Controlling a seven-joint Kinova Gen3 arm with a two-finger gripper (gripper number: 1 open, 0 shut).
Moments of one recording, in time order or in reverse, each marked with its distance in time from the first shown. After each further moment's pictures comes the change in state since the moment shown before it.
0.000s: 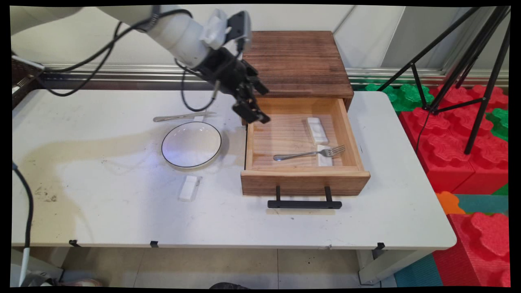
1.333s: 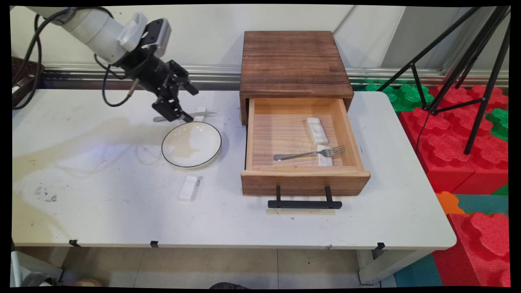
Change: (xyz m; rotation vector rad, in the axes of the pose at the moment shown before) arm -0.129 -0.030 -0.092 0.001 -0.152 0.043
